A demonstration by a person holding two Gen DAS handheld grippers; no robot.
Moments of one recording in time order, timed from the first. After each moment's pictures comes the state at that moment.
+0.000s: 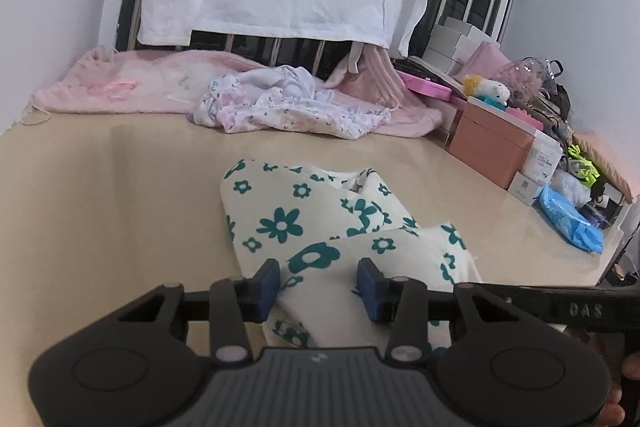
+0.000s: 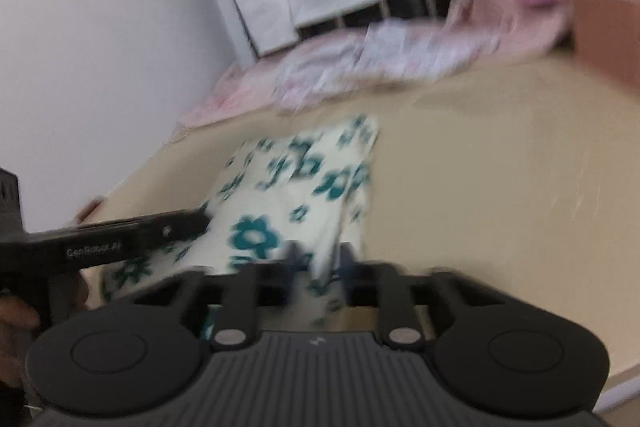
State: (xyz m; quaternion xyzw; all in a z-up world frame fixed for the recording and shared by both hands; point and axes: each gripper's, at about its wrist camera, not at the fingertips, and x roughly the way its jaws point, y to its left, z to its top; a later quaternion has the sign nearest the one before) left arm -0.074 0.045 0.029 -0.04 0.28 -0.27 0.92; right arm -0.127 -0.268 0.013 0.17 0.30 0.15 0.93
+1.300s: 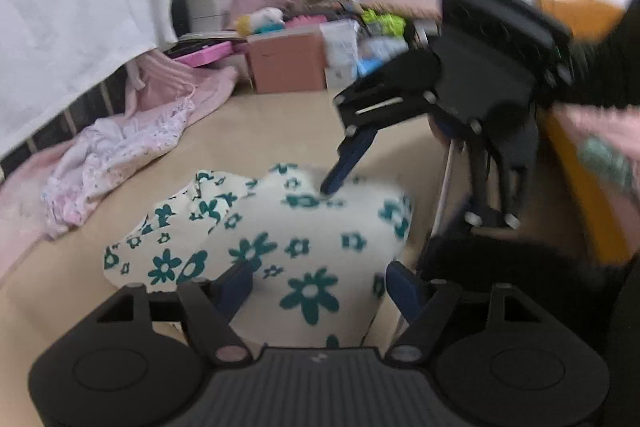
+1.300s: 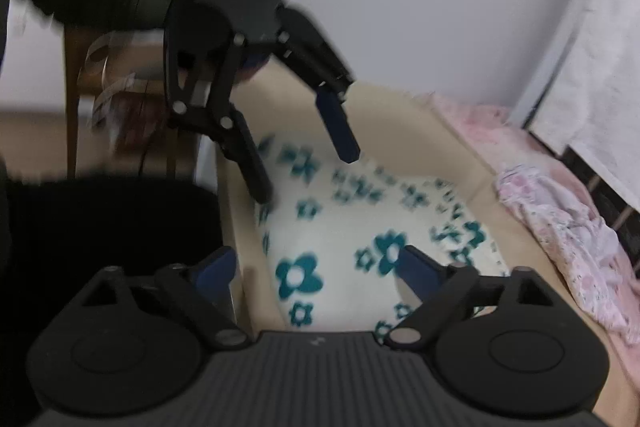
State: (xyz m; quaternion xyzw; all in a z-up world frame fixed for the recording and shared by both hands) left arm -0.107 0.024 0.037 0.25 0.19 -0.52 0.79; right arm -0.159 -0.229 0.044 -0.34 0.19 0.48 0.79
